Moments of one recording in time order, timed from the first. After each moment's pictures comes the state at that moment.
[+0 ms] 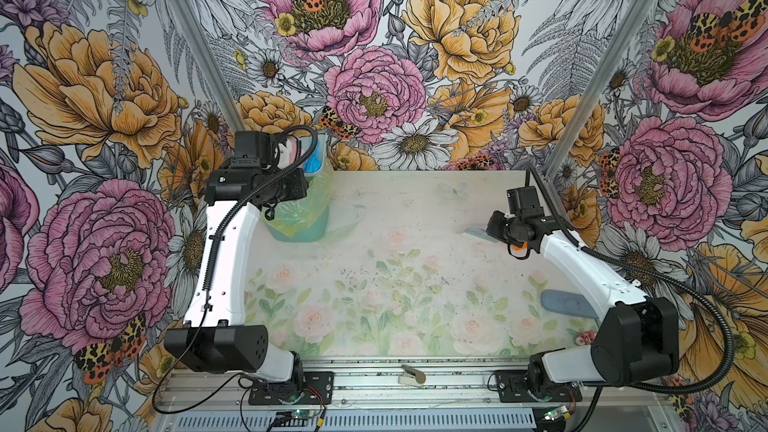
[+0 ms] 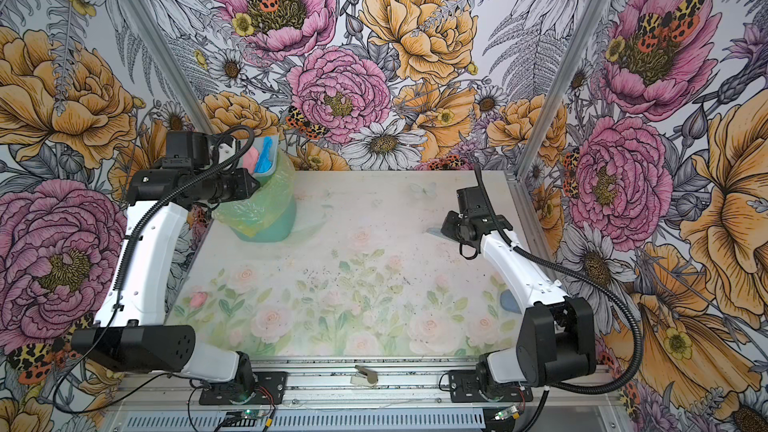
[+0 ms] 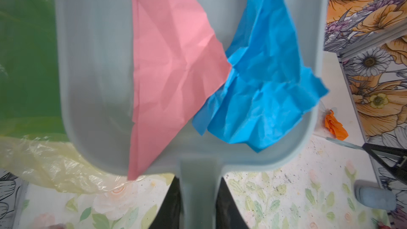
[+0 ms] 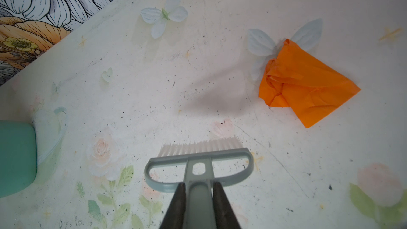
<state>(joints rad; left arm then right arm) 0.02 1.49 1.84 -1.14 0.25 -0.14 0.16 1.41 1.11 -0.64 -0.03 0.56</state>
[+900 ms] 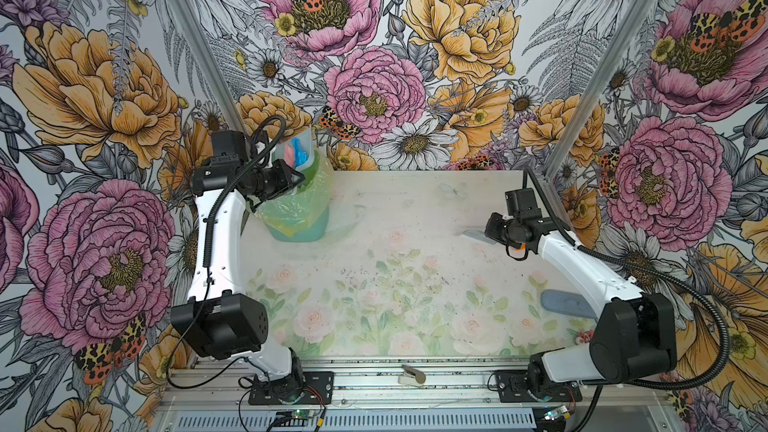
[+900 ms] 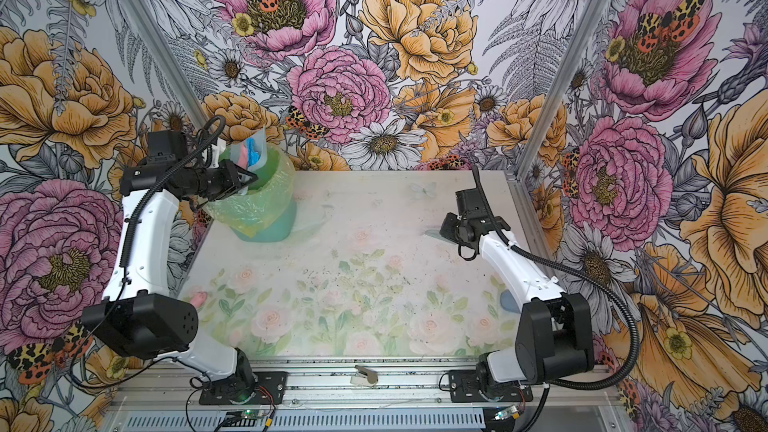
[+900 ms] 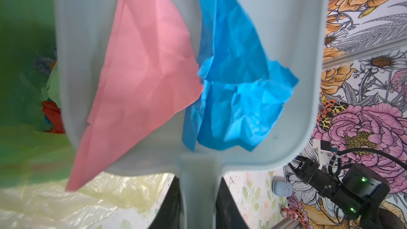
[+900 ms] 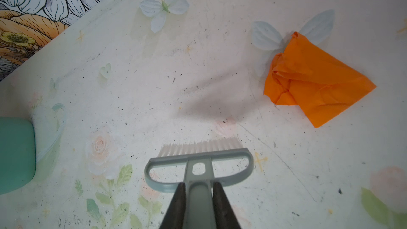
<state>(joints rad) 0.21 1.58 1.81 -1.06 0.62 -0.28 0.16 1.42 1.09 -0.61 -0.05 0.56</state>
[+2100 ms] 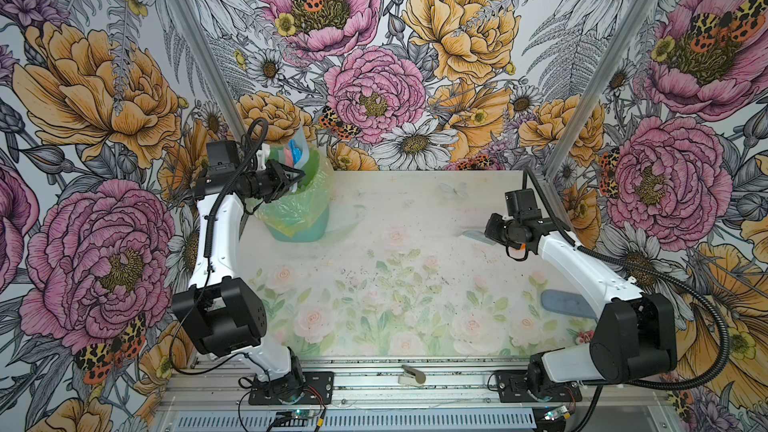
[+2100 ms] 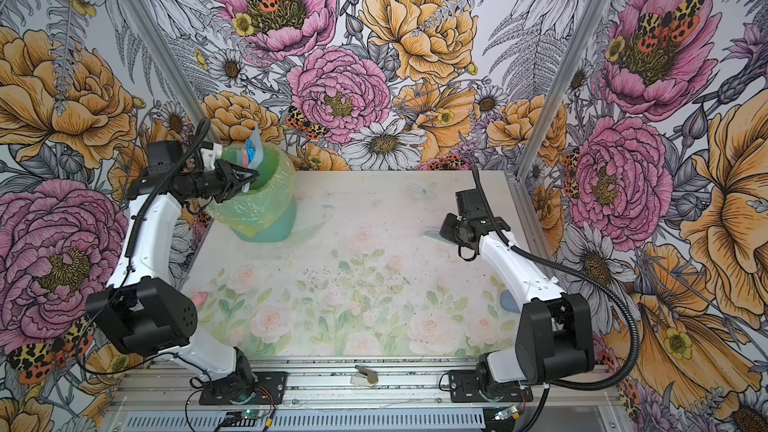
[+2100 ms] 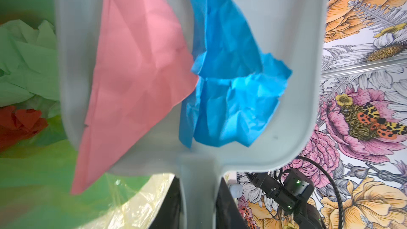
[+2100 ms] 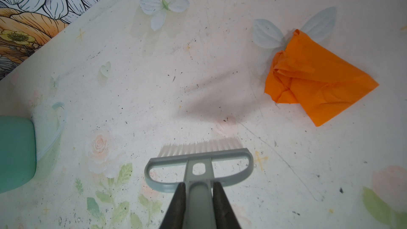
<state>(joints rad) 0.28 1.62 1.67 -0.81 0.87 -0.50 0.16 1.42 1.08 -0.61 -0.06 0.56</state>
